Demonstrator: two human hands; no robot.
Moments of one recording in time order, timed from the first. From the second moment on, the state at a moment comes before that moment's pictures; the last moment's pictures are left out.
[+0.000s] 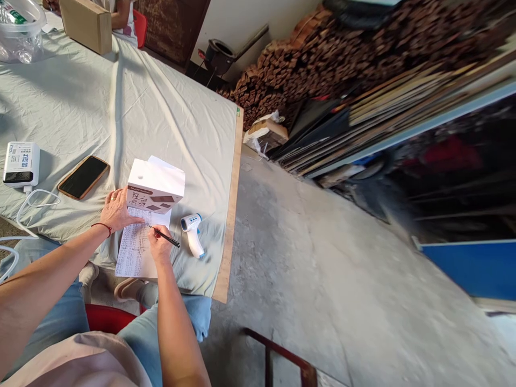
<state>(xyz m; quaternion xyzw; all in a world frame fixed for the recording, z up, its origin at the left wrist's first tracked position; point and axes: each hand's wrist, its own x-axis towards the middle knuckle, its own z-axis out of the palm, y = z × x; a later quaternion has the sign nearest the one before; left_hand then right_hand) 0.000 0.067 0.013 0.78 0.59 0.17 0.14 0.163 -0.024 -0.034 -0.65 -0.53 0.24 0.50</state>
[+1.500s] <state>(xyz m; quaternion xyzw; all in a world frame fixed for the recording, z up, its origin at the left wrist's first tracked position) 0.000 0.068 0.013 0.77 0.59 0.18 0.15 0.166 -0.024 -0.041 -0.69 -0.52 0.18 0.48</state>
